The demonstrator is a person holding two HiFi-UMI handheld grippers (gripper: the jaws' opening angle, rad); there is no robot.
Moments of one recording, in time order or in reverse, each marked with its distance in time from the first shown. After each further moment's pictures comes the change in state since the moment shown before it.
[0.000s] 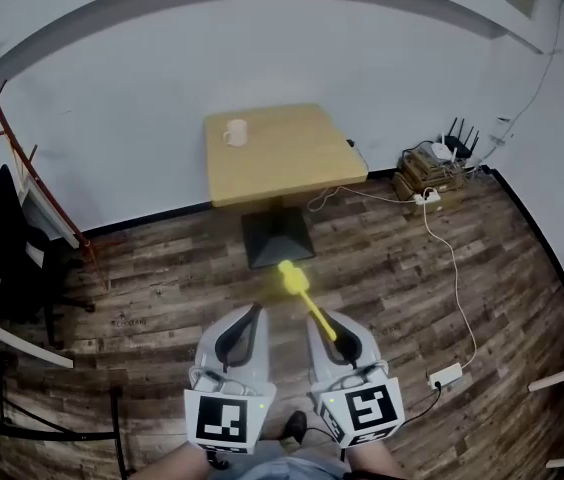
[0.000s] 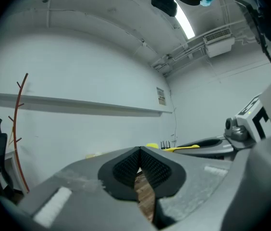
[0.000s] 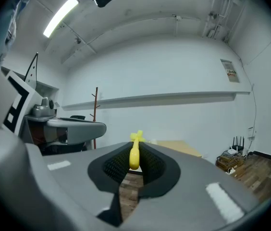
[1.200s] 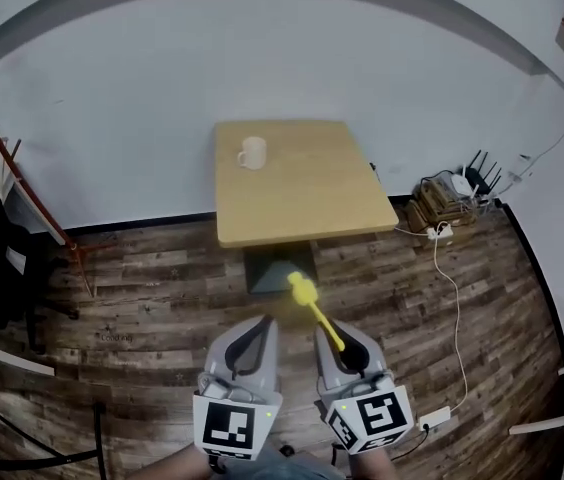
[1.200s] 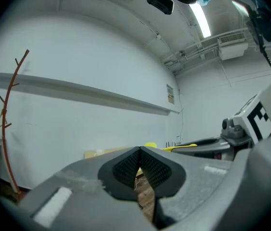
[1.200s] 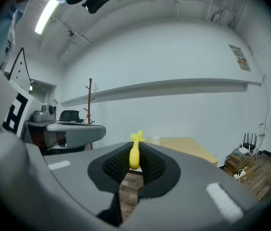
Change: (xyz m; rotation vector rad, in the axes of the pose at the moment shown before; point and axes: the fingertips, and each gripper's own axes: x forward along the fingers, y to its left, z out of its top) left arm 0.165 0.119 -0.027 -0.096 0.018 0.005; right arm 0.198 -0.063 -0.007 0.019 0.076 0.042
